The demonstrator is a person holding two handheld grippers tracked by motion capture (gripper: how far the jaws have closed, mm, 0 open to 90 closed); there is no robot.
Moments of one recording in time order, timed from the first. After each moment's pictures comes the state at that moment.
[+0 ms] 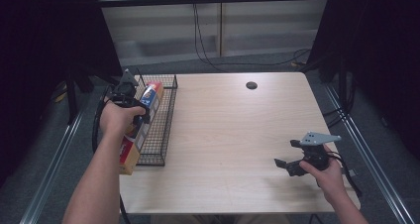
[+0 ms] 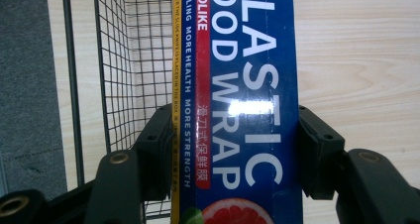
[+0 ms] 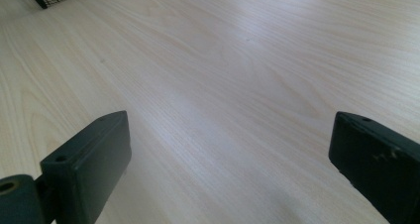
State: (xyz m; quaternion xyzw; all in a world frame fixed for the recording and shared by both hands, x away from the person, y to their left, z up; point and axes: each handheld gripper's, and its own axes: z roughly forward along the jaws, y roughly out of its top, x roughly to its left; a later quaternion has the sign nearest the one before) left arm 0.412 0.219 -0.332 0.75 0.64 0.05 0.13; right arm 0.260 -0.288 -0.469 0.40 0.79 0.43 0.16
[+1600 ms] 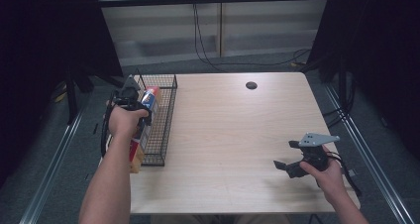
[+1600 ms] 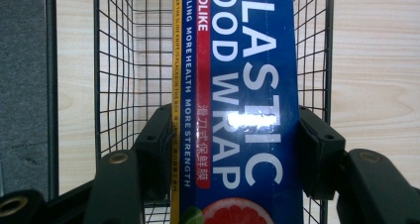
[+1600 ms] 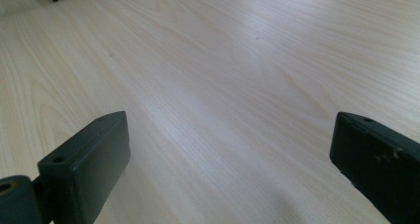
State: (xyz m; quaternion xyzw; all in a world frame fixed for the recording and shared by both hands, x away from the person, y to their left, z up) left arm 0.429 0.218 -0.368 0.73 0.67 0.06 0.12; right arm 0.259 -0.287 -0.469 0.38 0.80 0.43 0.15
